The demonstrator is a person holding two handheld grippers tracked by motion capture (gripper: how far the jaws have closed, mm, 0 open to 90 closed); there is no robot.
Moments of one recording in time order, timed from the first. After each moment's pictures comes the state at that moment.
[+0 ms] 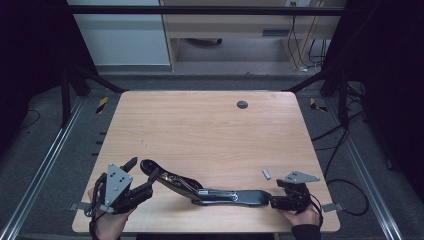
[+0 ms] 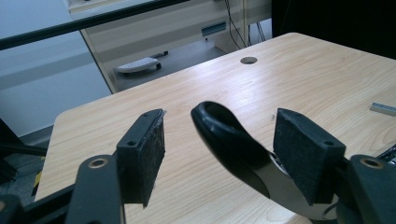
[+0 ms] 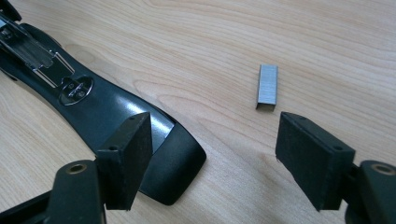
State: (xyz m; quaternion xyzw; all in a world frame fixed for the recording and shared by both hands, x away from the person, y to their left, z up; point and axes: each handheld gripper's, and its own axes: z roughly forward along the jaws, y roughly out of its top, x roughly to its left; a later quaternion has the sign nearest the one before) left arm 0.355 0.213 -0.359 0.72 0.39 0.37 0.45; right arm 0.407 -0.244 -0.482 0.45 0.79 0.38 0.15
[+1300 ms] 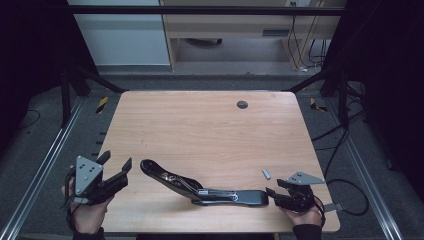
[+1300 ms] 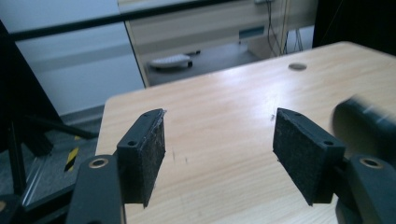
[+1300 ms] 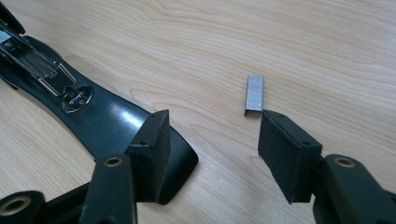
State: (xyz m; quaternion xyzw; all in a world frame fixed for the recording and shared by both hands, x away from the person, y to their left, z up) left arm 0.374 0.268 -0.366 0.68 0.45 0.39 0.43; right arm 0.402 -0.250 -0.477 0.45 0.78 0.40 0.17
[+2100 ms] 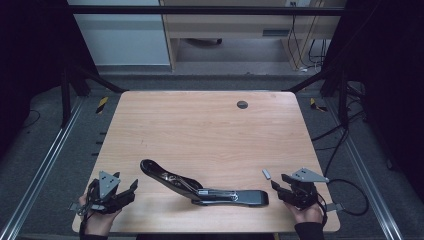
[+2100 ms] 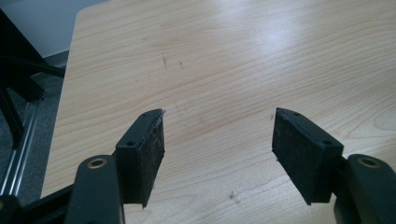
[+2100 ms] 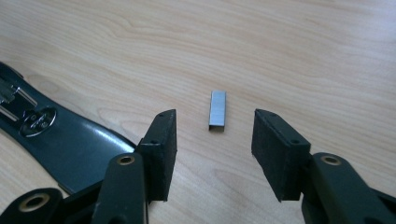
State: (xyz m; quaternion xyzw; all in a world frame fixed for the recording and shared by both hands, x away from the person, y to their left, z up) left arm 0.385 0.277 -0.450 0.74 0.48 0.33 0.35; right arm 0.407 -0.255 -0.469 0.47 0.76 0.39 0.22
